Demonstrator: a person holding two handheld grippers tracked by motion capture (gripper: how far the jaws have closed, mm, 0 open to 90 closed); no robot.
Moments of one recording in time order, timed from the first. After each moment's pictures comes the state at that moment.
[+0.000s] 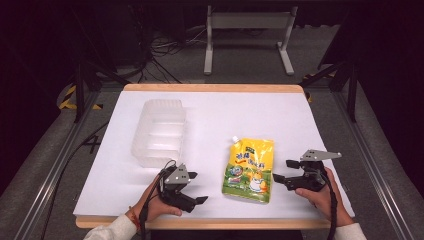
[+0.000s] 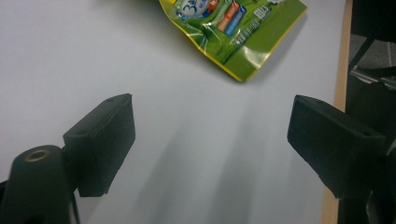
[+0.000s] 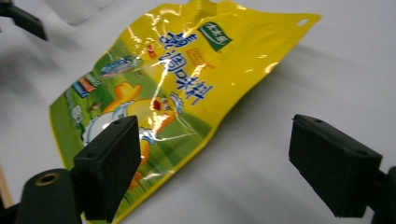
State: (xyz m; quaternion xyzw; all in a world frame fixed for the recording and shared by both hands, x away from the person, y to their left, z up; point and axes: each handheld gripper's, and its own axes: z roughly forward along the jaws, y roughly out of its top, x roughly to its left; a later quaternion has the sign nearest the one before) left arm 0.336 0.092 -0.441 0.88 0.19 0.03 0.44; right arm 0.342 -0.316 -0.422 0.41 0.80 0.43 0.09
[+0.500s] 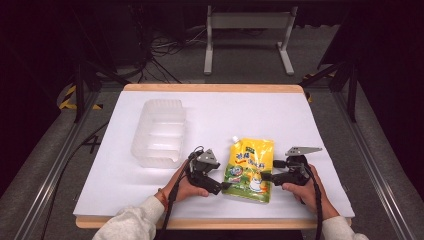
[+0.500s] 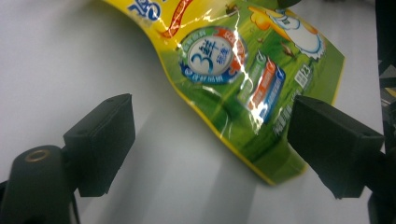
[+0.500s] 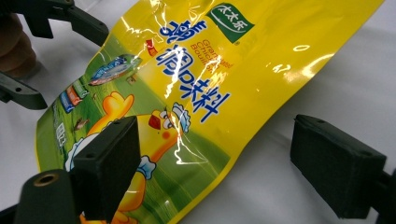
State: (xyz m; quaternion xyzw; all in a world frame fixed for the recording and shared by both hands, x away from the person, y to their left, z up) left arm 0.385 0.024 -0.449 0.88 0.21 -0.02 0.42; right arm 0.368 -0.294 -0.445 0.42 0.80 0.43 0.05
